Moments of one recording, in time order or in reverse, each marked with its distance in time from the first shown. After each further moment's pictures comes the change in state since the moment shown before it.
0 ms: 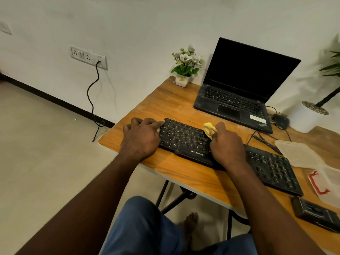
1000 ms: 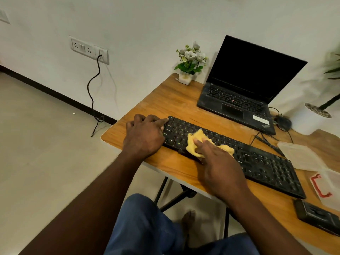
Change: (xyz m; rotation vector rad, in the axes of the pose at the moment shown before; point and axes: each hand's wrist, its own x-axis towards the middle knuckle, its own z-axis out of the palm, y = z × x) left_hand 0.000 -0.003 0.000 0.007 0.013 0.006; right_hand -0.070 -0.034 -0.023 -0.006 -0.305 -0.187
